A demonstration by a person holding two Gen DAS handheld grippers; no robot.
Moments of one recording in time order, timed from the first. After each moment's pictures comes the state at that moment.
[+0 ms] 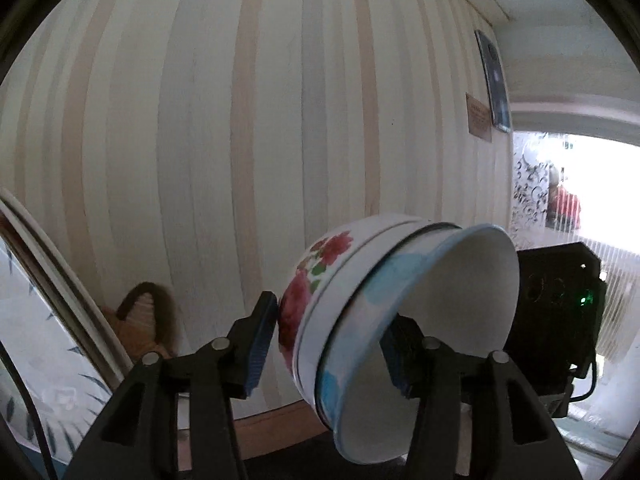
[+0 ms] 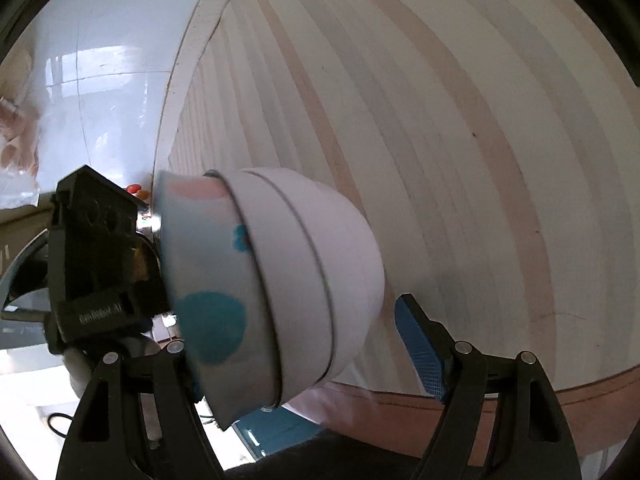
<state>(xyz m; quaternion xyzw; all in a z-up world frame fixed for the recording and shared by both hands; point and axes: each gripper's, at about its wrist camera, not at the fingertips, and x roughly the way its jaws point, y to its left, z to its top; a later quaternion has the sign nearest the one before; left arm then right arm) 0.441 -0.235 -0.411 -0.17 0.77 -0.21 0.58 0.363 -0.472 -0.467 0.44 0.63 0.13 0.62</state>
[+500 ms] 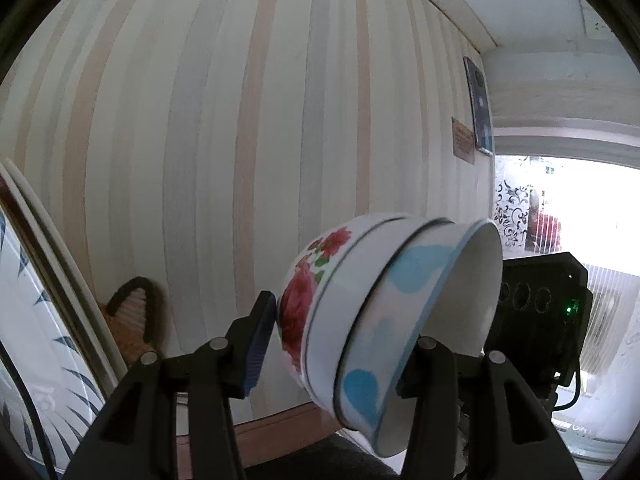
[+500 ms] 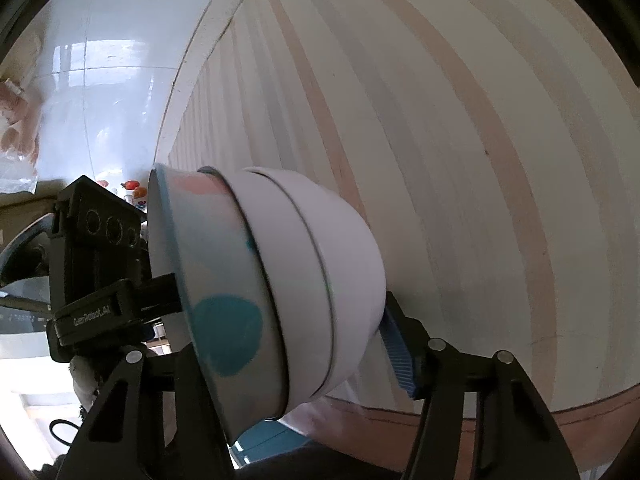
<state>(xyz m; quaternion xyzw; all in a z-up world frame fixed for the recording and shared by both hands) 0.433 -0.216 -0.404 -0.21 0.74 -0.22 0.61 0.368 -0.470 -0.455 0.41 0.62 0.13 0.66</state>
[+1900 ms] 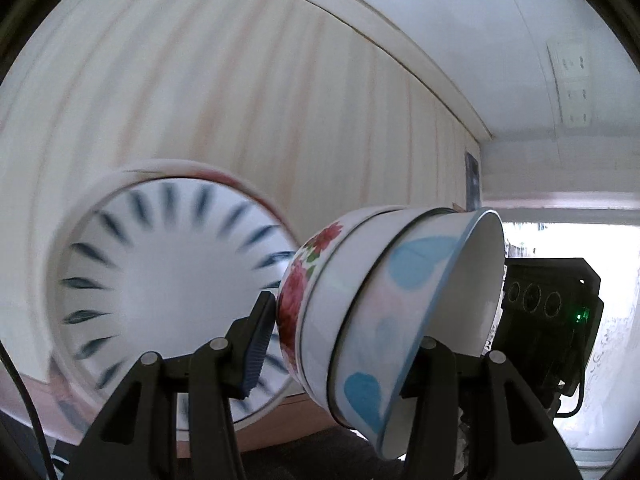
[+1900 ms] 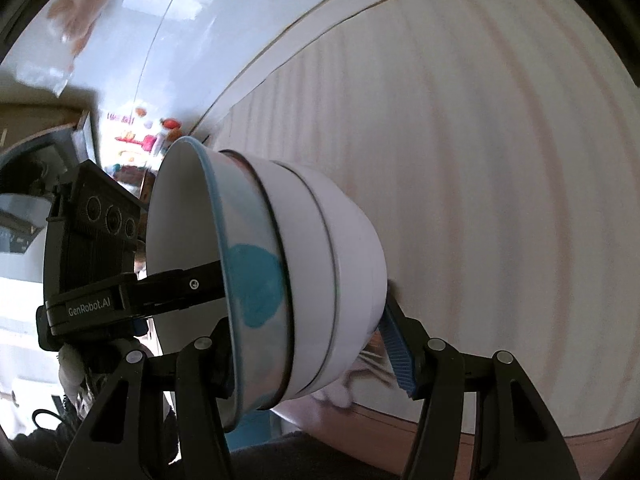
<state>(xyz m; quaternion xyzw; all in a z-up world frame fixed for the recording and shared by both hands) 0.434 -0.074 -0.348 -0.27 0.68 -0.17 0.67 0.426 -0.308 -0.395 0.30 0.61 0.22 0.70</state>
